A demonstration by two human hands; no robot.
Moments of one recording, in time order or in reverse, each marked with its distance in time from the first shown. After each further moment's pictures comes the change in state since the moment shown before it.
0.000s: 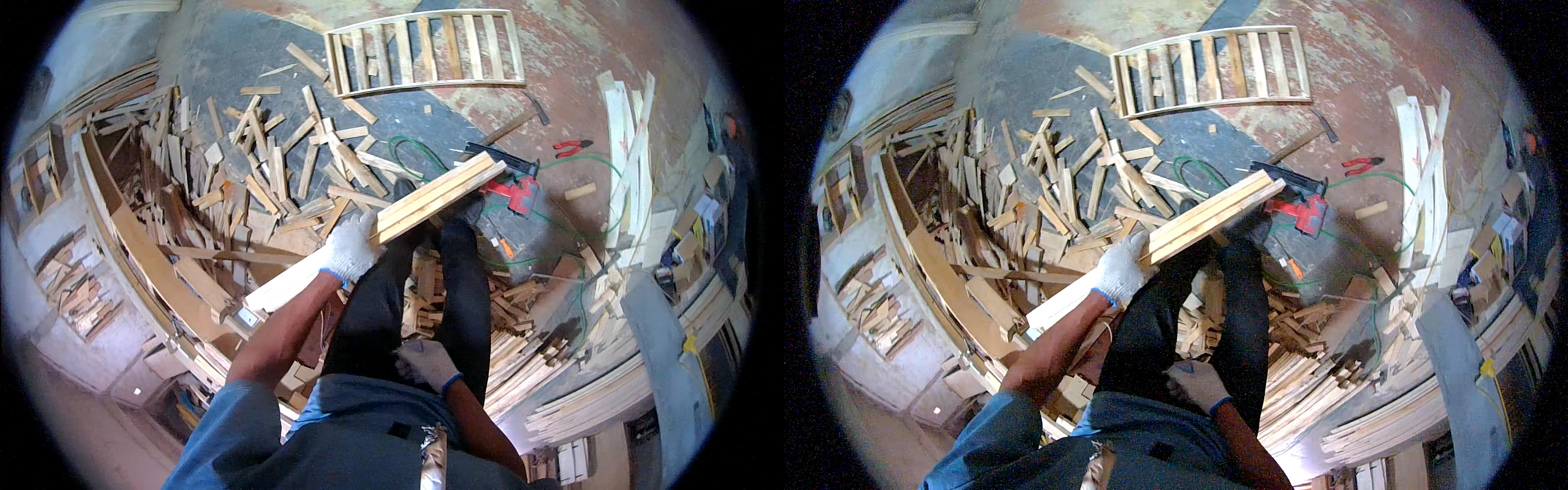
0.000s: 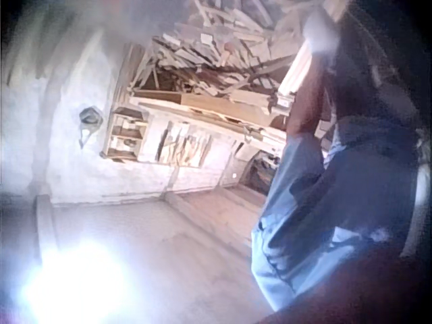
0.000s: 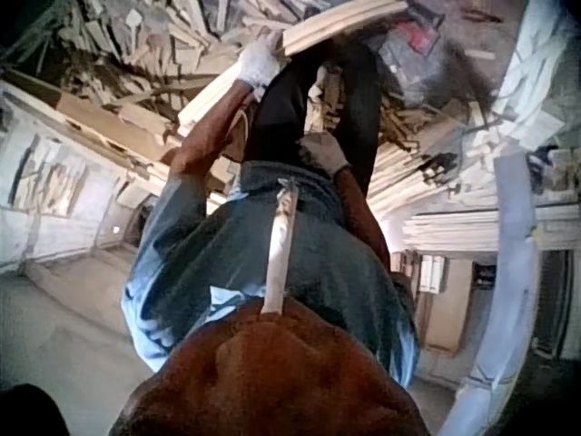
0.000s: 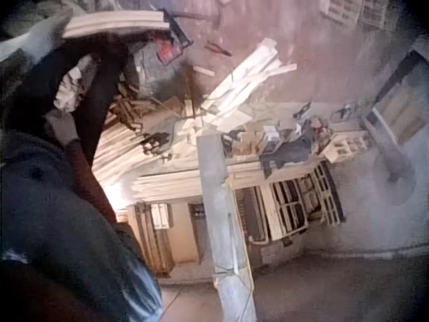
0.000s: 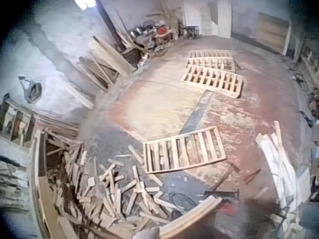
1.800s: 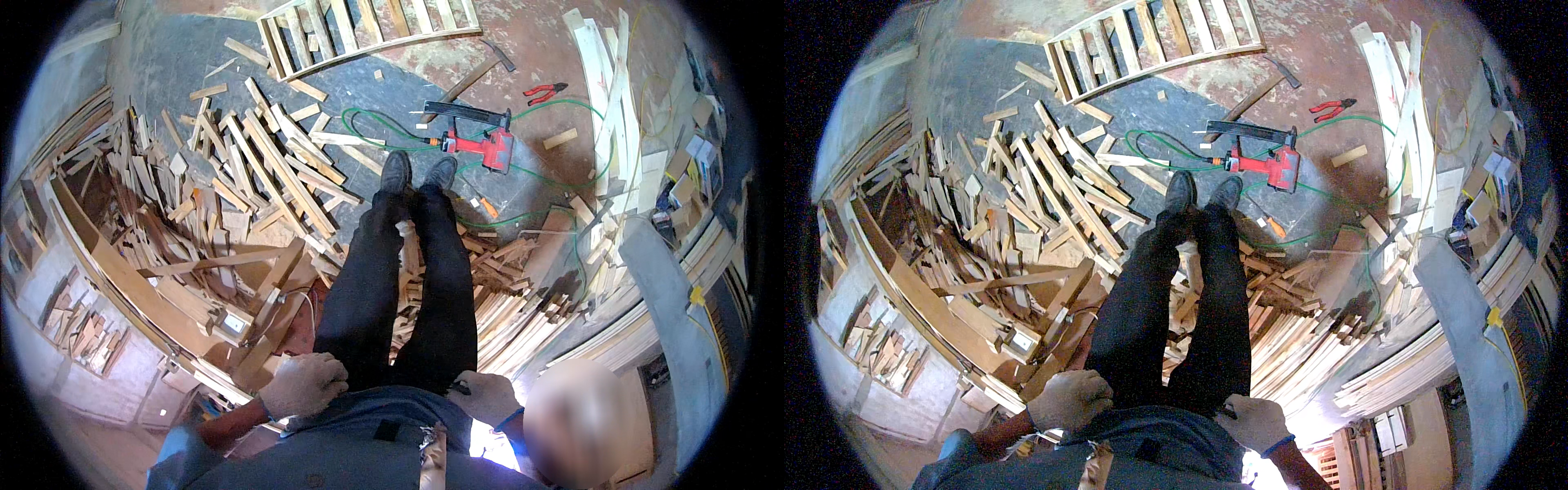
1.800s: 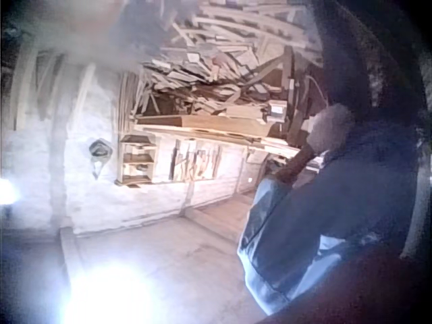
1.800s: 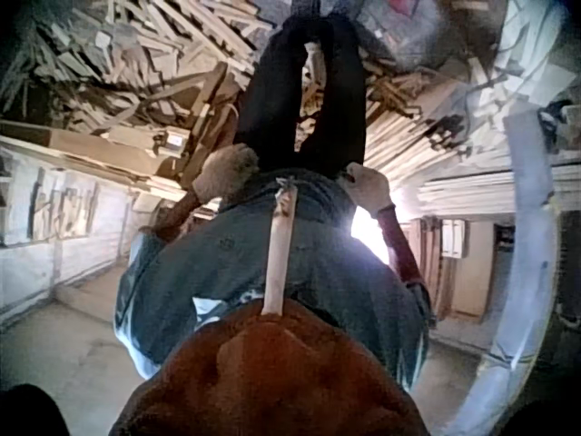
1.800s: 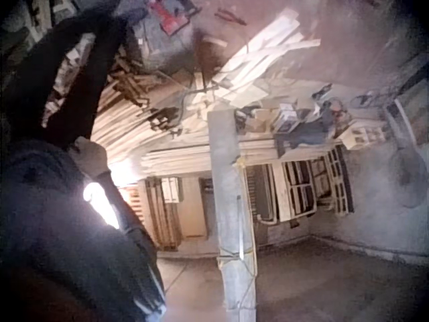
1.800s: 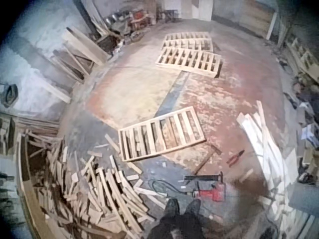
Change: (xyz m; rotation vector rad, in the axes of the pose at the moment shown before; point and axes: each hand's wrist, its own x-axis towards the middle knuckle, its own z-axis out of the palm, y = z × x) left_hand -0.194 0.060 -0.067 -0.144 -0.741 0.215; right_hand -0.138 0.019 -0.088 -1.012 0.215 -0.049
